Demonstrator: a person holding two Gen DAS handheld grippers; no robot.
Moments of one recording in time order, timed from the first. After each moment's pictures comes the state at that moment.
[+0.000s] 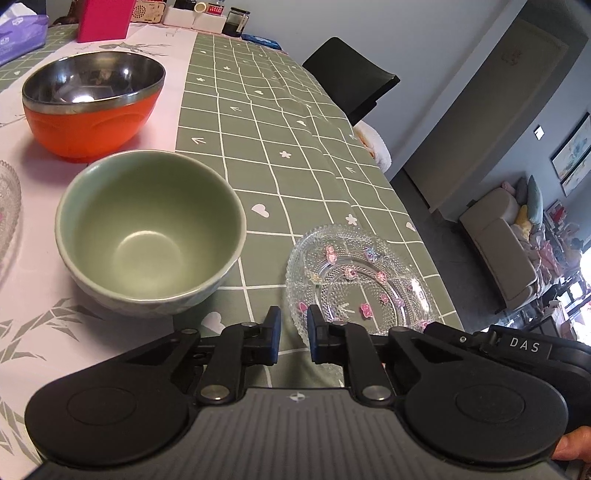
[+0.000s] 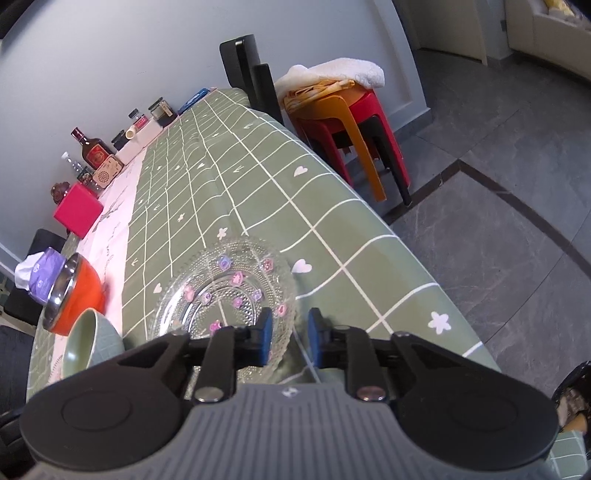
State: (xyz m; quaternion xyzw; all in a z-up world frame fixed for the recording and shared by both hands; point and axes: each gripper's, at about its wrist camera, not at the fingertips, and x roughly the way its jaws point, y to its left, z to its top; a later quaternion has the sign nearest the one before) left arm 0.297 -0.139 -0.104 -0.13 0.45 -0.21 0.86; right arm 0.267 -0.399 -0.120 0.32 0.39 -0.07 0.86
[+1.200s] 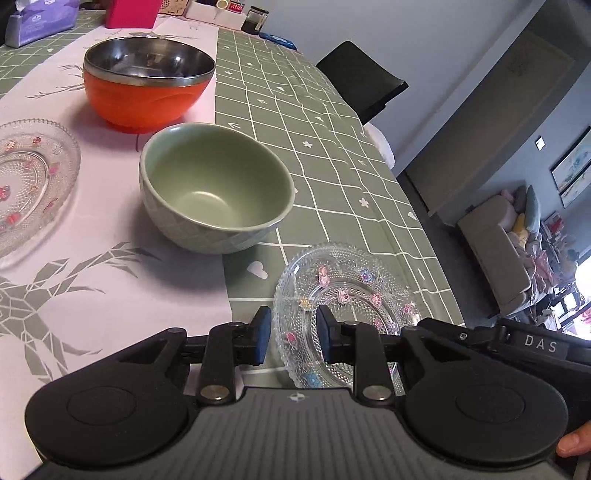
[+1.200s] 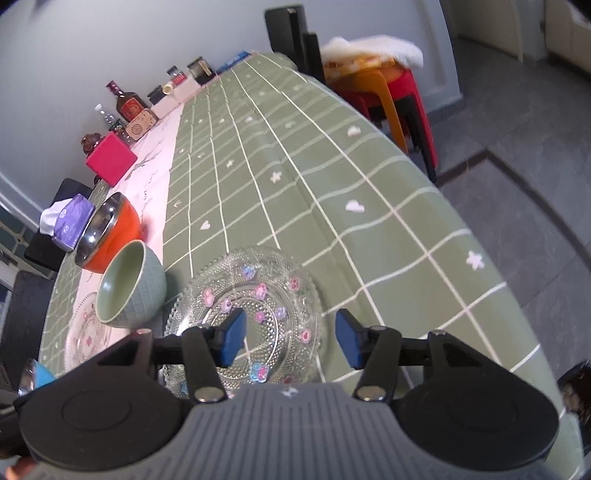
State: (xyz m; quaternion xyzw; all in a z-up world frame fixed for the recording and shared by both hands) left arm 0.267 -0.107 -0.101 -0.16 0.45 -0.20 0.86; right arm 0.246 -0.369 -0.106 0.30 0.44 -0.01 0.85
